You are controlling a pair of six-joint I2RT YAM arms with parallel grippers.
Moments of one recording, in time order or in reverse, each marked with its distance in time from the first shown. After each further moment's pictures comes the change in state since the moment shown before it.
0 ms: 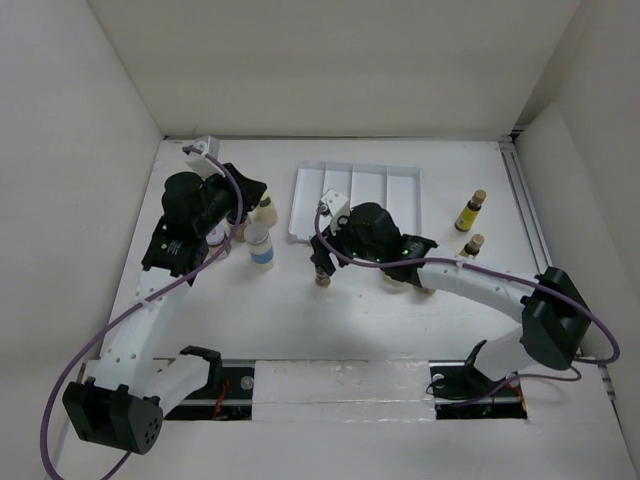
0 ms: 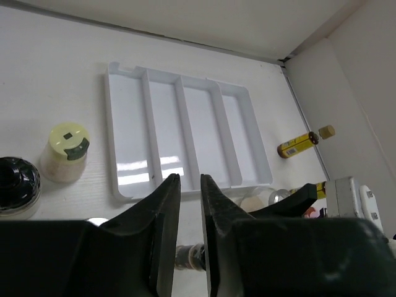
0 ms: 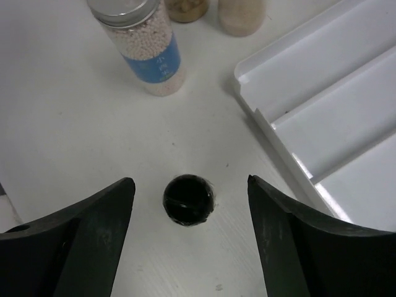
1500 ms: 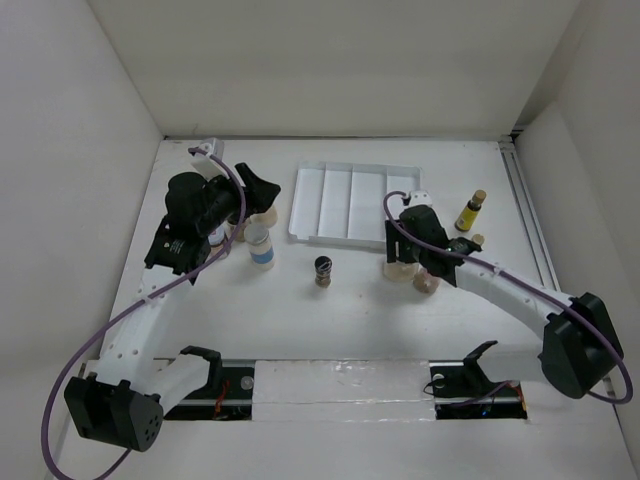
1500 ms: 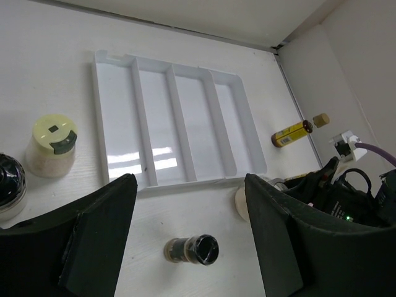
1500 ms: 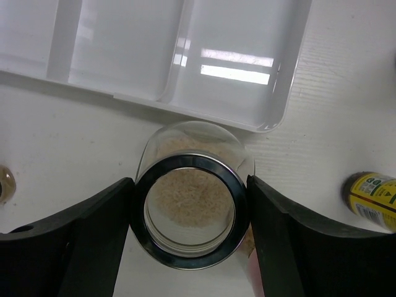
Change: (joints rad) left arm 0.000 0.010 -0.015 0.009 0.042 -0.006; right arm -0.293 -0.177 -0.204 -0.303 0.389 0.298
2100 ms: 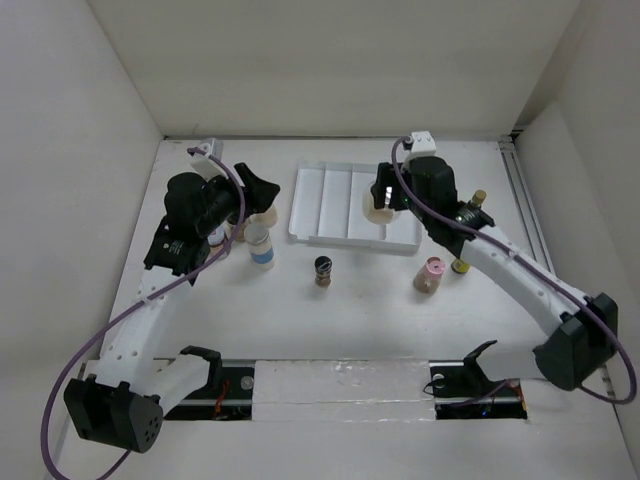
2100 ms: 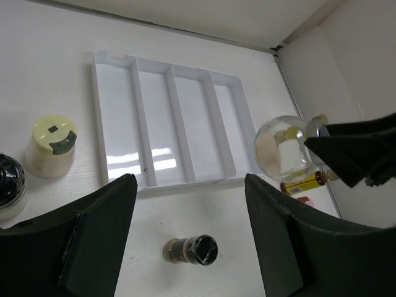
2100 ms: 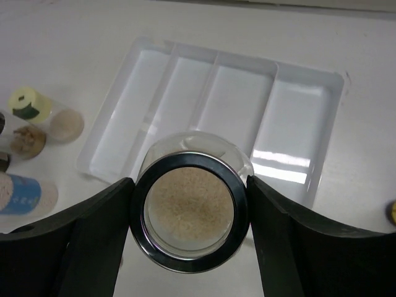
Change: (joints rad) left arm 0.000 0.001 0.000 0.000 0.000 -0.003; right arm -0.007 -0.030 0.291 0.081 -0.058 -0.071
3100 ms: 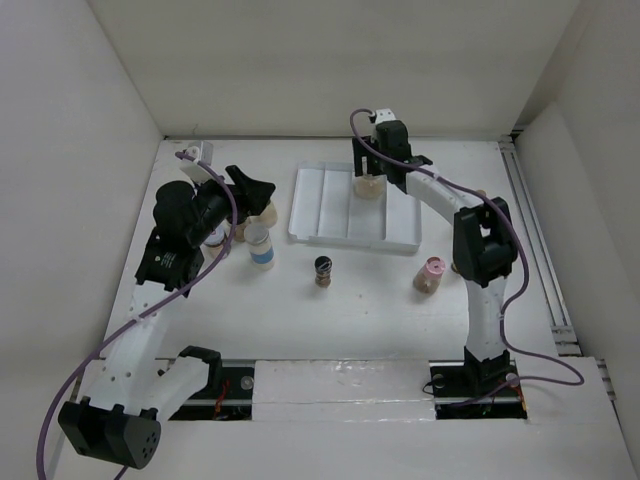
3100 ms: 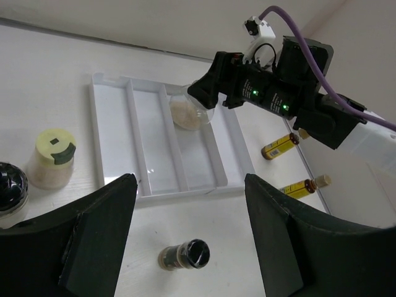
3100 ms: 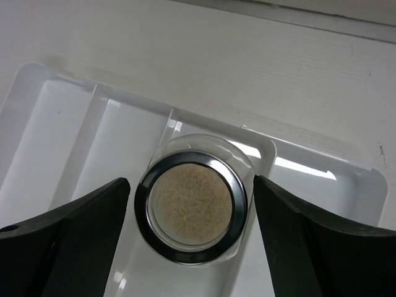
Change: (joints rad) left arm 0.000 -0.094 -0.011 0.008 -0.018 -0.010; right arm -0.187 0.863 0.616 0.095 -0.175 -0.145
